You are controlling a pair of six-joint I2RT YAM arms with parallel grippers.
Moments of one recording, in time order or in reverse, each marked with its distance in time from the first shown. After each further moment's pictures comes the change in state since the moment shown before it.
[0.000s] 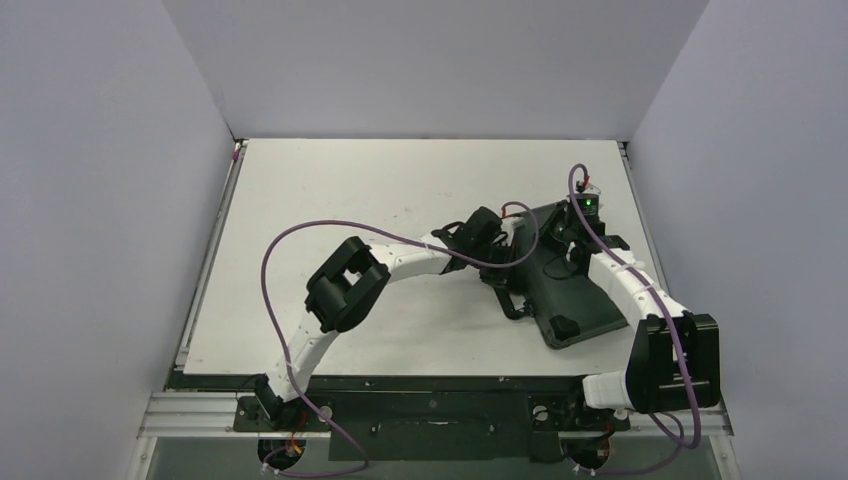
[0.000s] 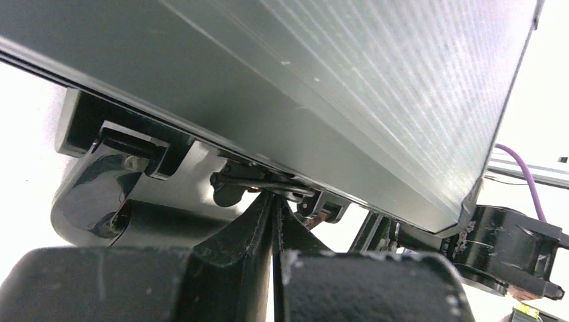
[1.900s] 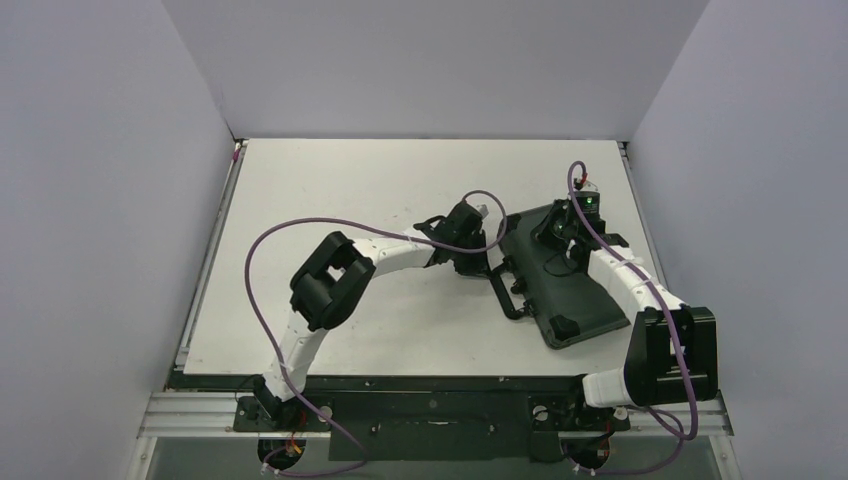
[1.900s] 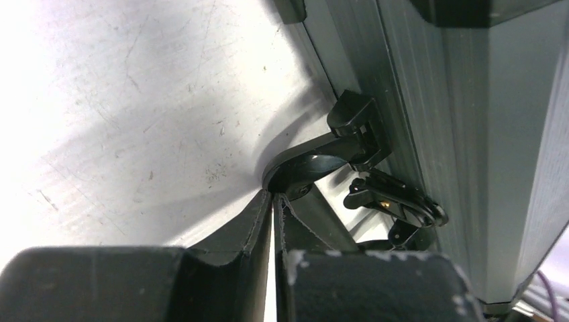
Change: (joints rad) left arm 0.072 -0.075 -0.089 -0.110 -0.283 -0.123; right arm -0.014 0.034 0.006 0.048 -0.065 -0.026
